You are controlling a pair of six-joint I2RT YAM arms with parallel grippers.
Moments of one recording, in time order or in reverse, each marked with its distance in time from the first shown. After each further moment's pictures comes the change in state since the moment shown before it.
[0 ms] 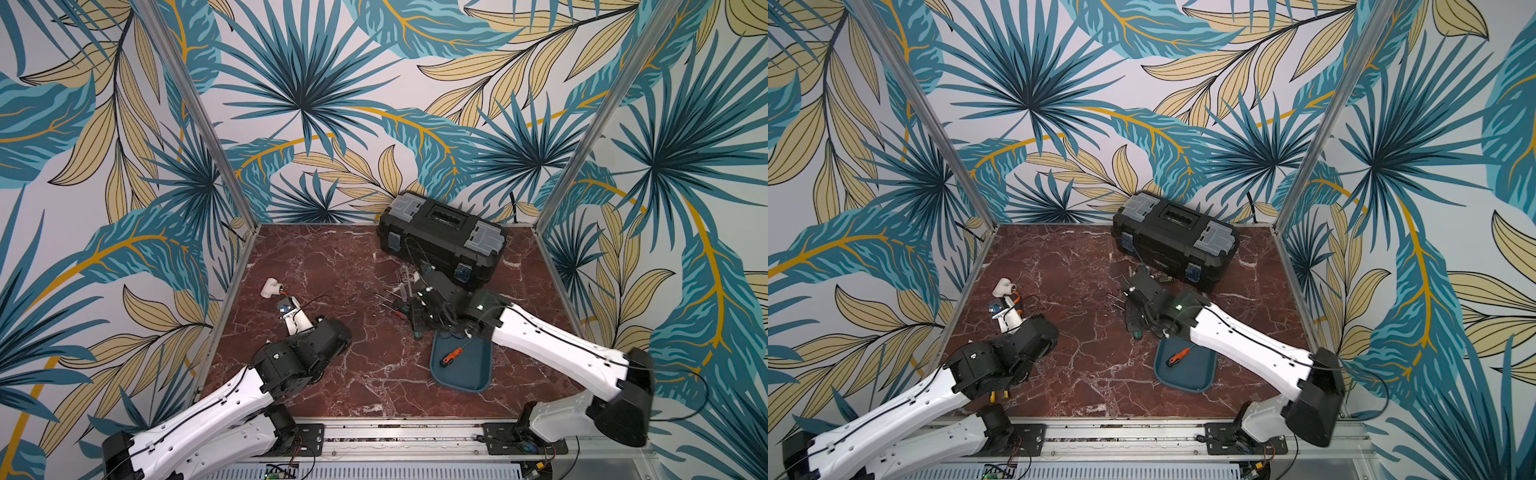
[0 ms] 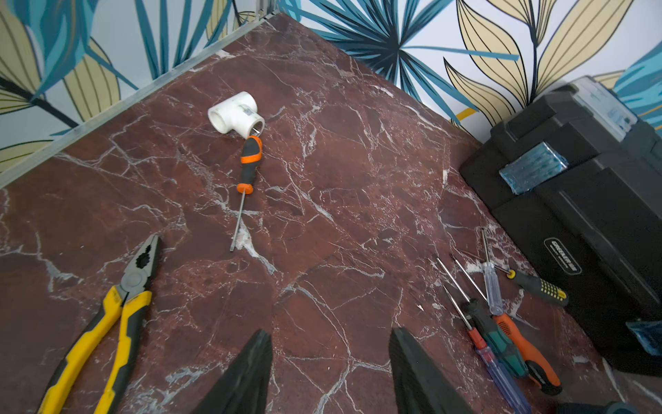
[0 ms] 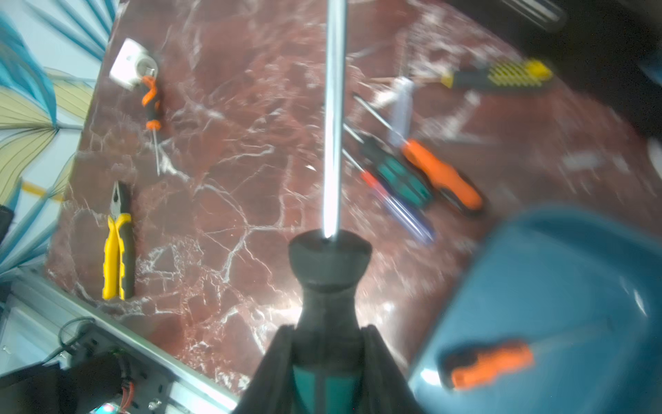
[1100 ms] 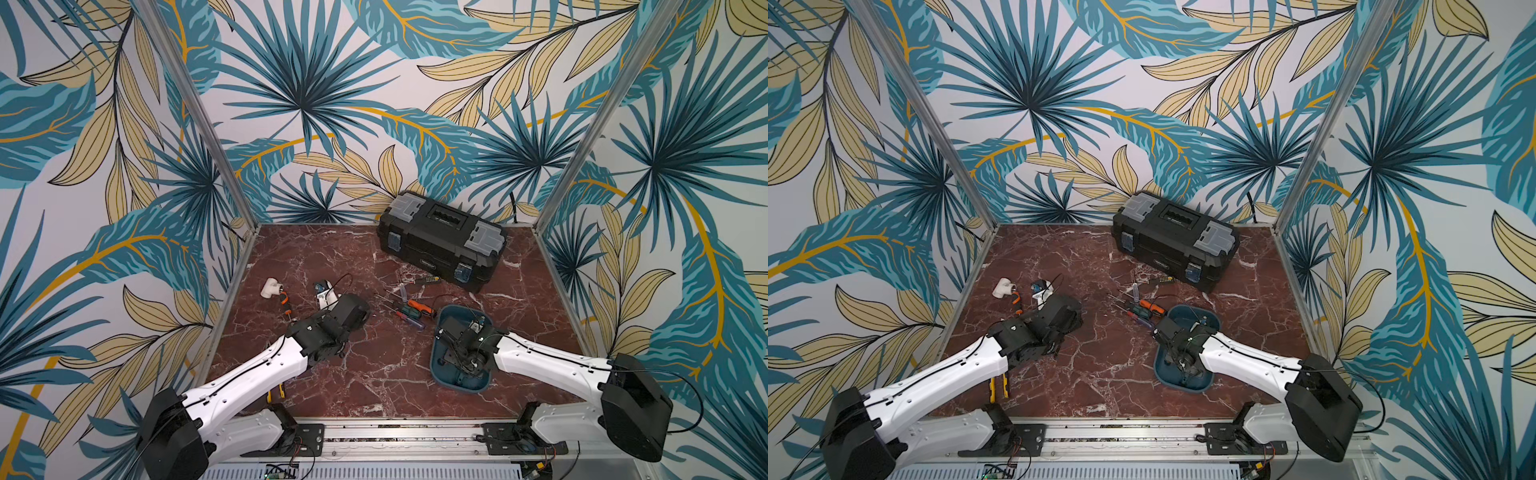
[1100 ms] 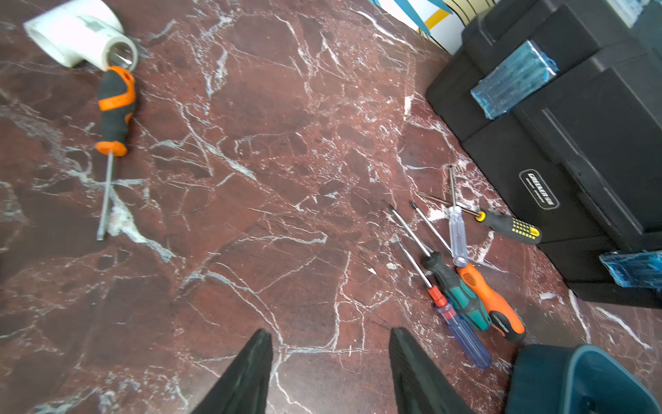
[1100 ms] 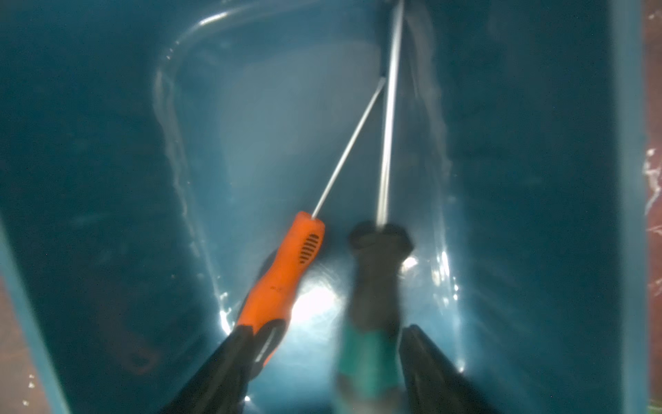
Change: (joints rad) left arm 0.129 0.228 0.056 0.230 0.281 0.142; right arm -0.077 0.048 -0.376 -0.001 0.108 0.470
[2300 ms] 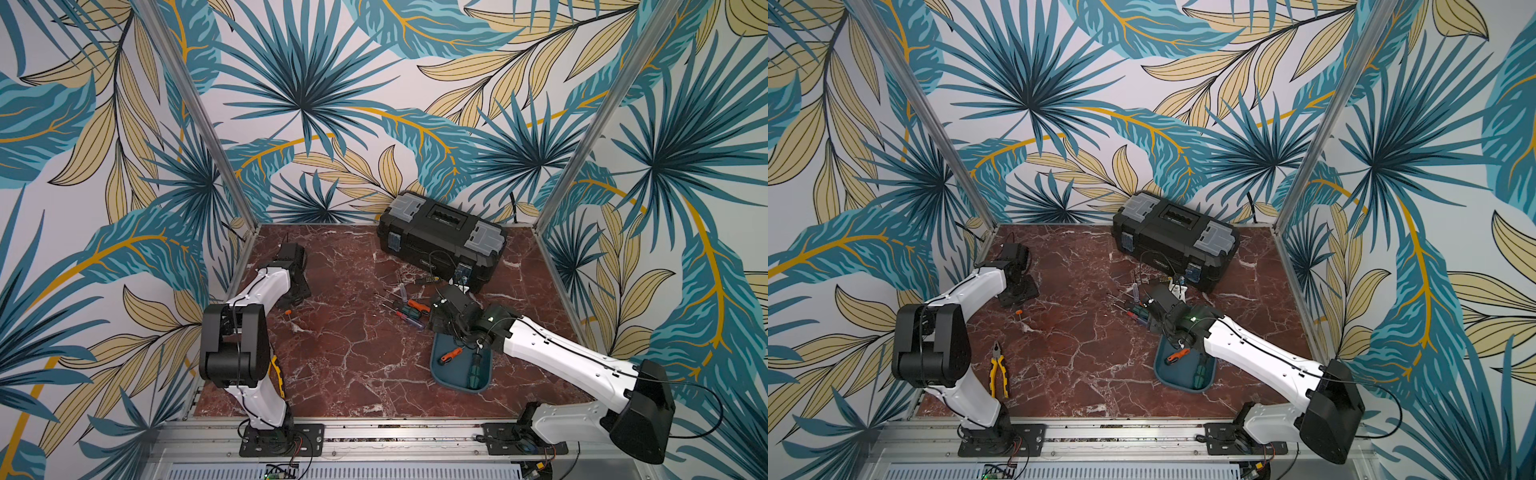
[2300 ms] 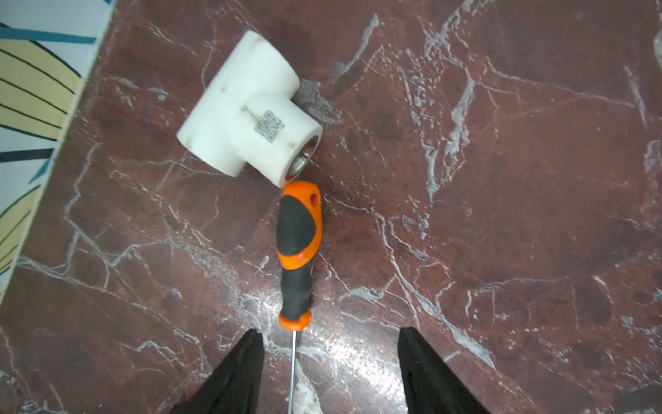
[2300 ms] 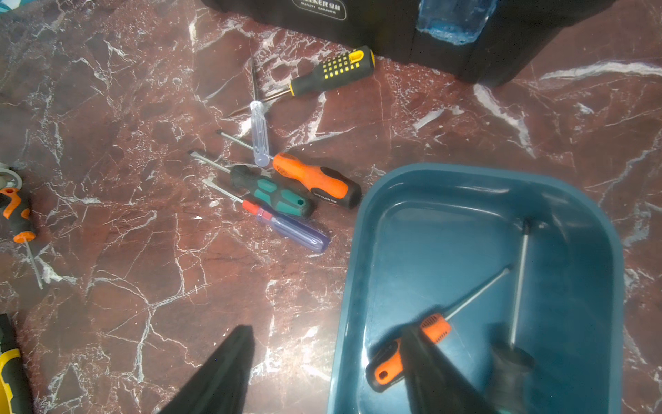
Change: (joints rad) left arm 0.750 0.607 0.367 -0.101 0.286 0.547; right arm 0.000 -0.001 0.299 0.049 0.082 -0.381
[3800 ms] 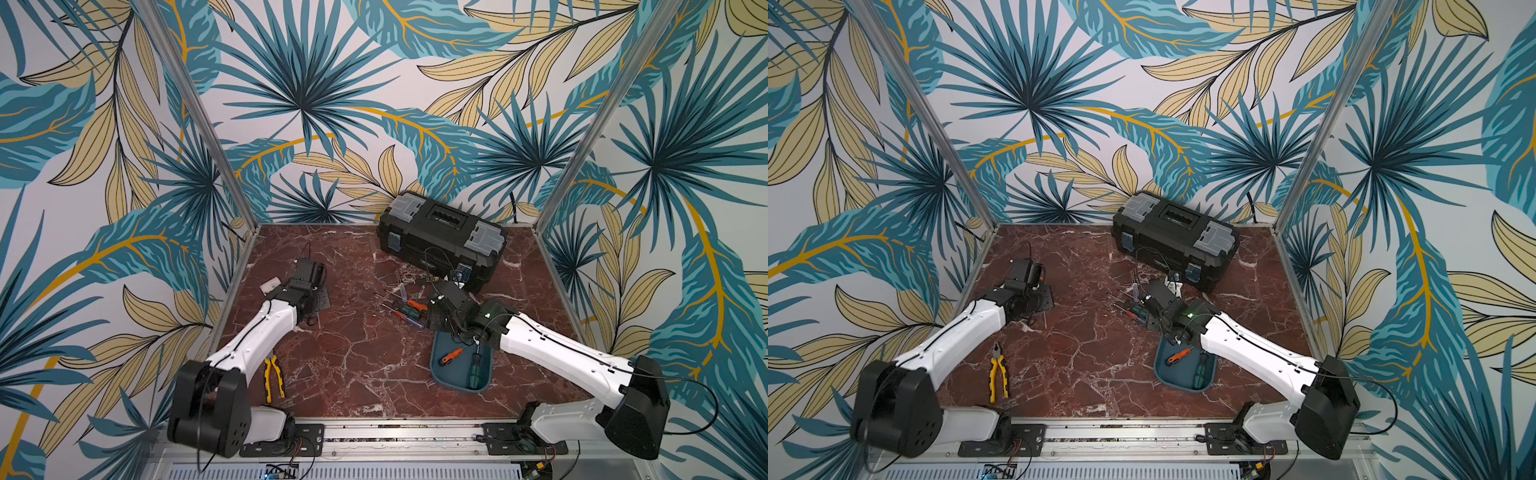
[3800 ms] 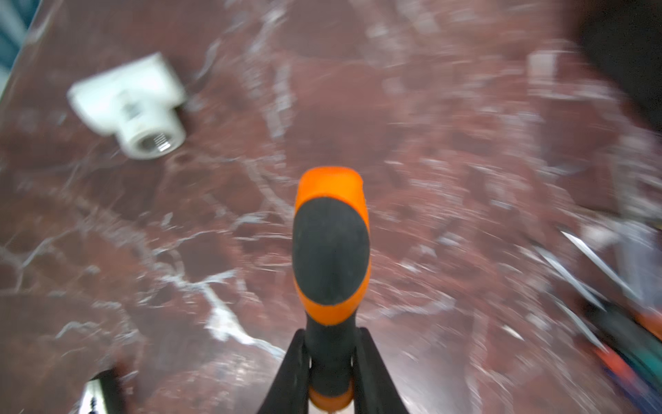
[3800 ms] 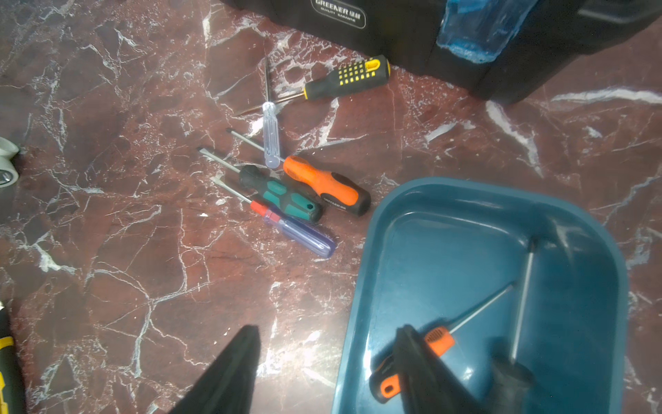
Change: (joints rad) left arm -0.386 -0.498 -0.305 0.211 0.061 0.100; right arm -0.023 0.009 0.027 -0.001 -0.005 -0.078
